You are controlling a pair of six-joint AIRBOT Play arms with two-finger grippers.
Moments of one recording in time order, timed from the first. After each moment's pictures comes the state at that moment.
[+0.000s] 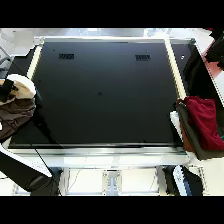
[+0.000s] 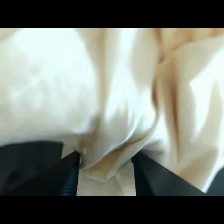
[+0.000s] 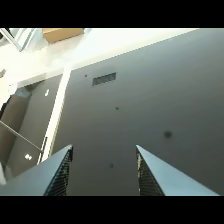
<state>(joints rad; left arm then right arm) 0.63 -1.96 1.81 1.24 -0.91 -1.95 -0.60 -0.65 1.41 -0.71 1.31 1.44</state>
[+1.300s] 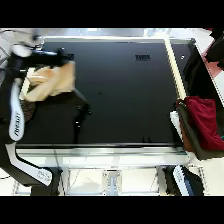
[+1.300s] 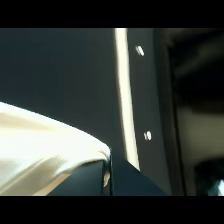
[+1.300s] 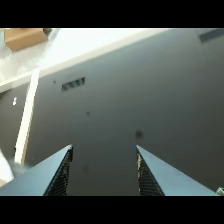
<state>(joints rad) -0.06 -1.72 1.81 0.83 -1.03 -1.41 -0.60 -0.72 1.41 -0.83 1.24 1.43</state>
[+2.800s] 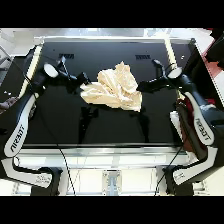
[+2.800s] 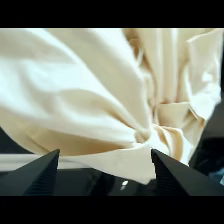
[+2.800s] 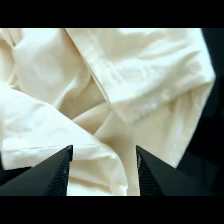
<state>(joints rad) -0.18 -1.56 1.33 1.00 -0.88 -1.88 0.08 -1.72 1.46 -0.98 1.01 1.18</state>
